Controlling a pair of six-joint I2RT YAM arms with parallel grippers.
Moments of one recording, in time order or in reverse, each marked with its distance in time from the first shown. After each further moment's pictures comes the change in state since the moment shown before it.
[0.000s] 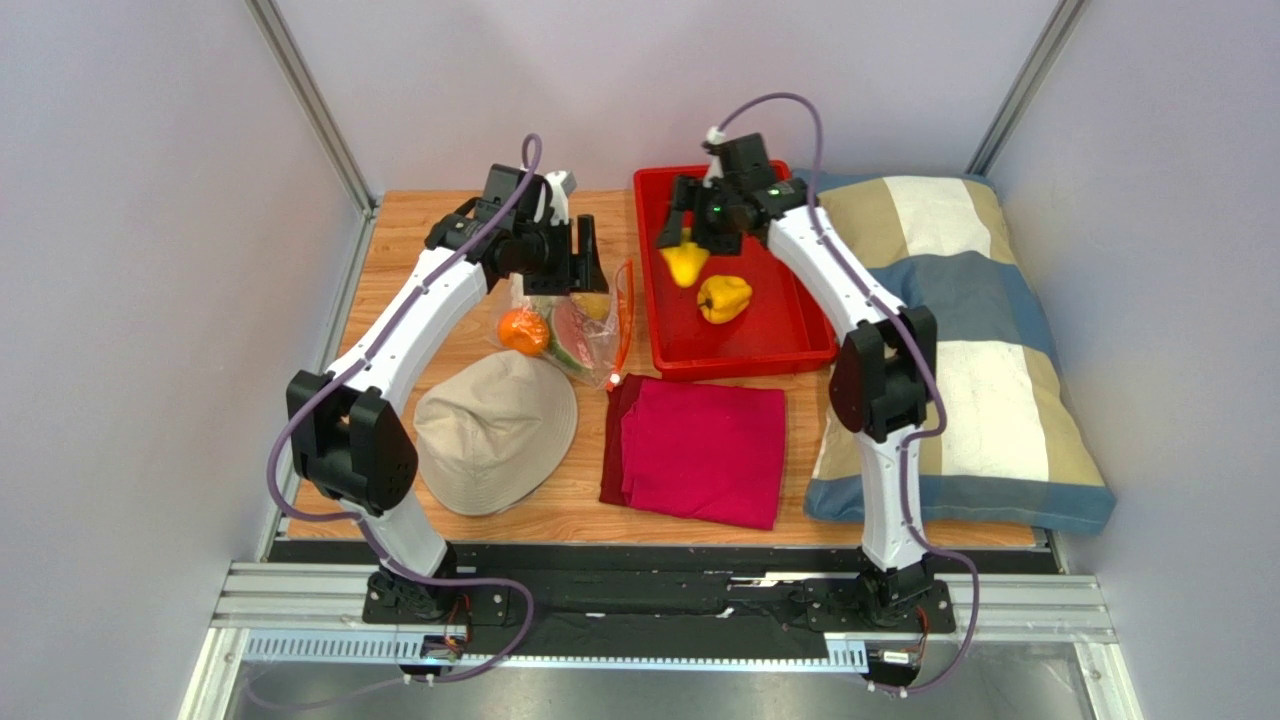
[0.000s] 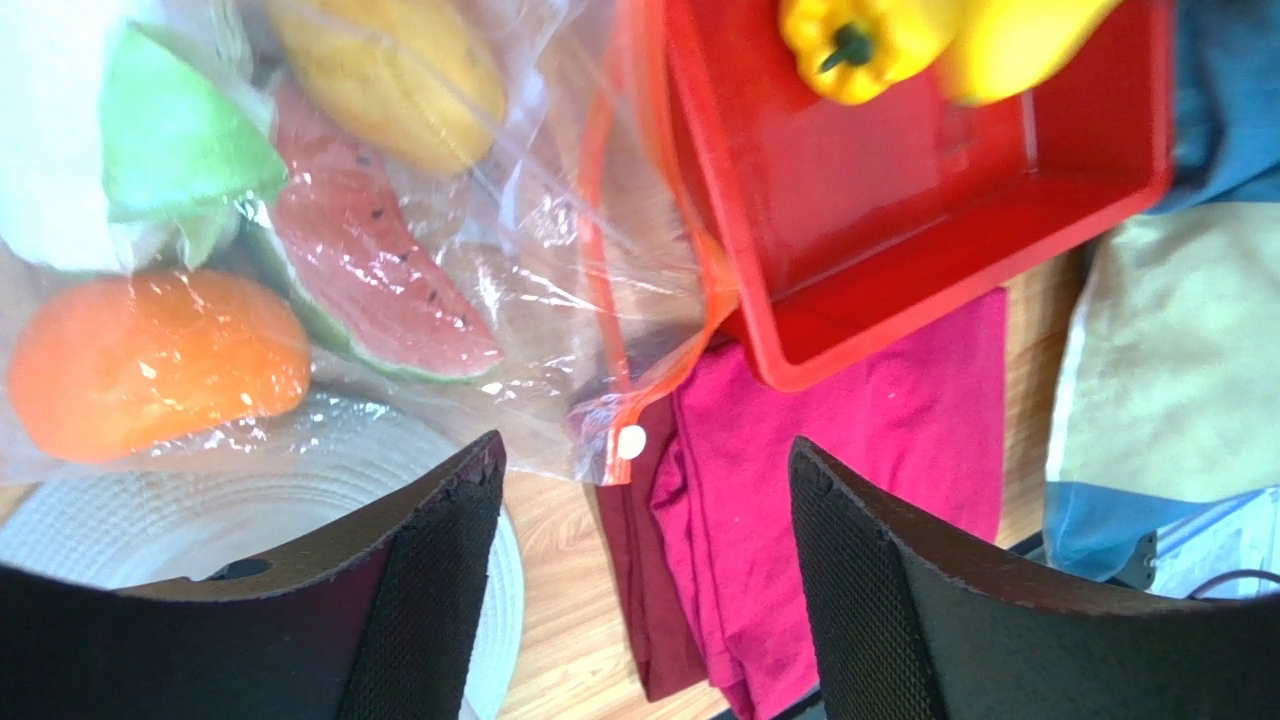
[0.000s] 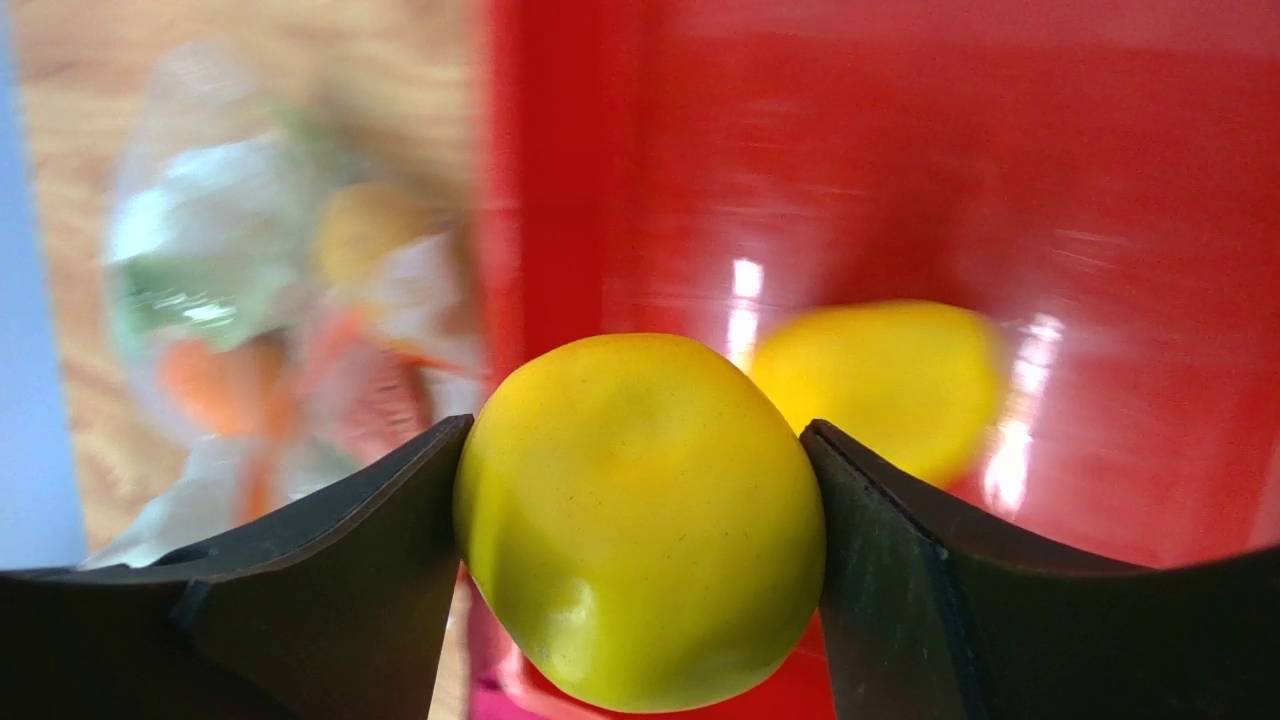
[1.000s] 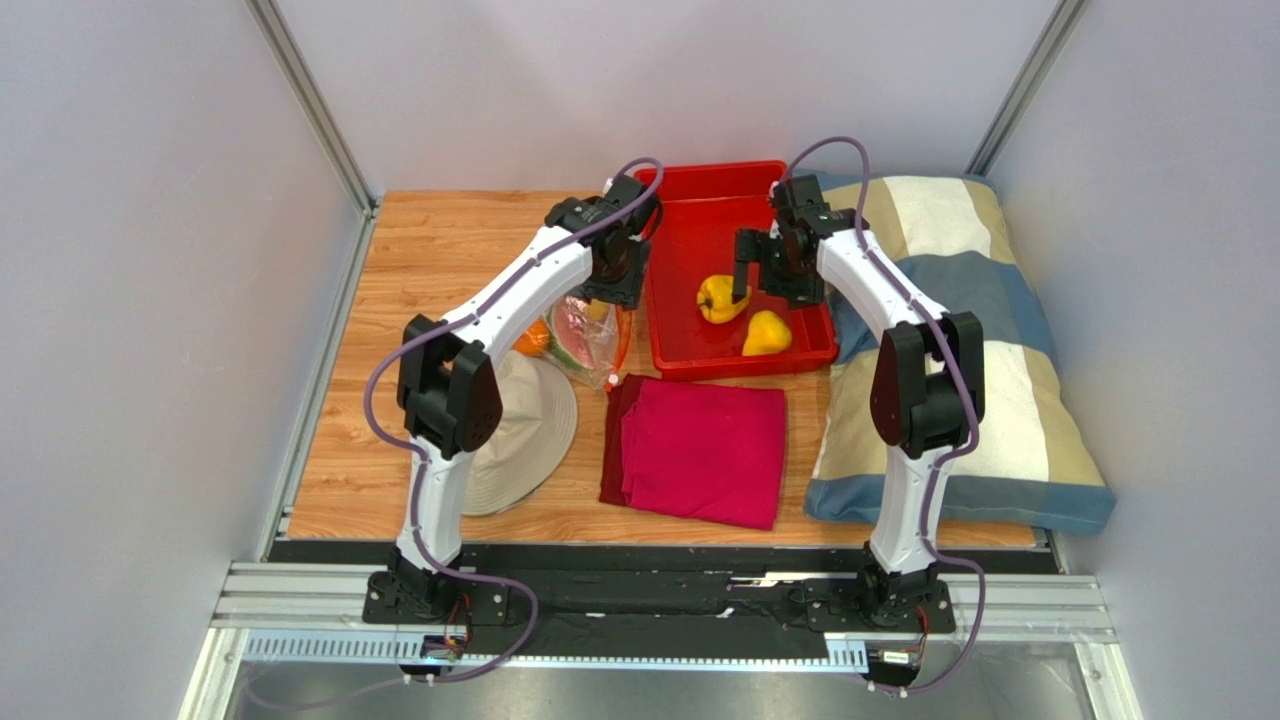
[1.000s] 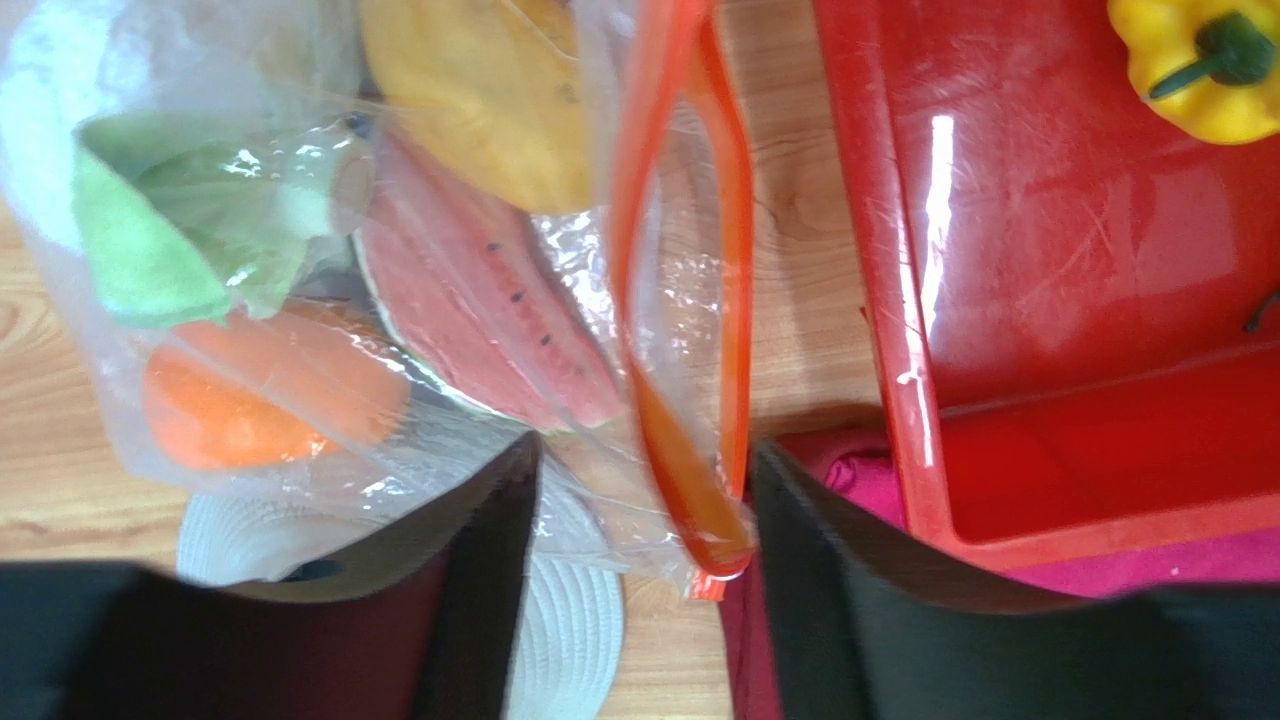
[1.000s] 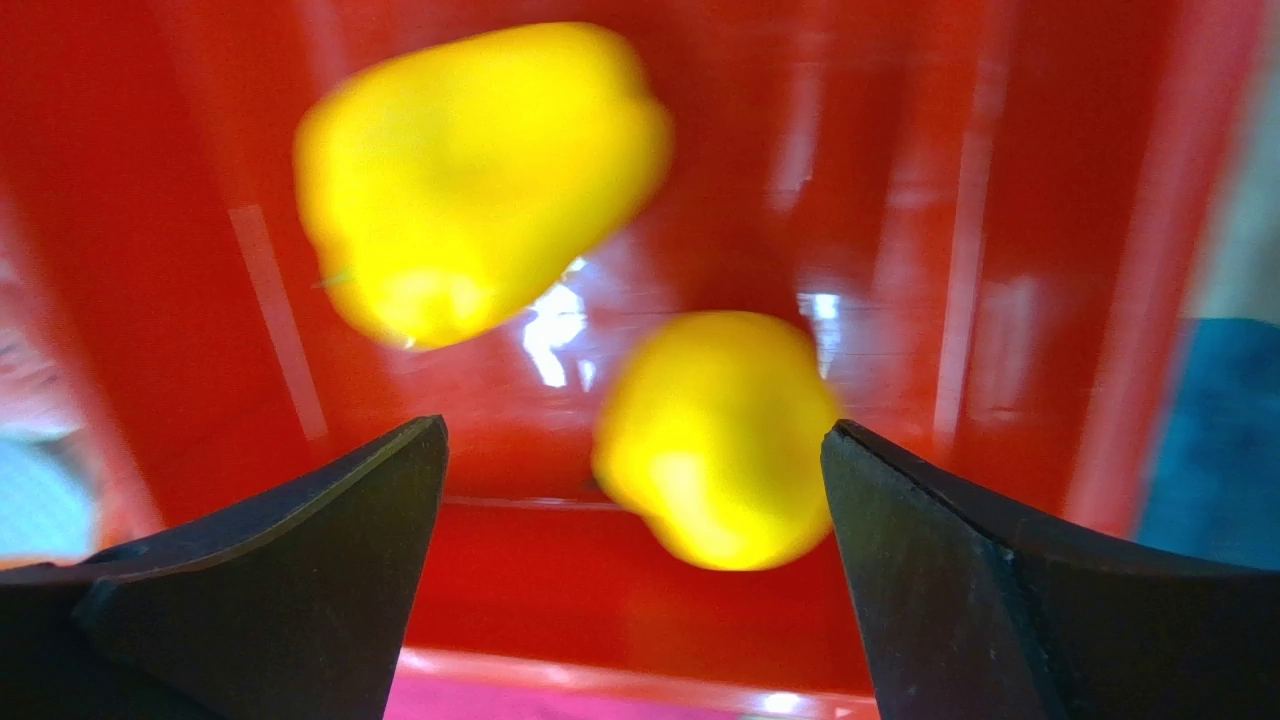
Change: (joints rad) left arm -0.225 0.399 0.415 -0.290 -0.524 0.012; right arm -0.105 -0.149 -0.359 -0.075 0.179 -0.132
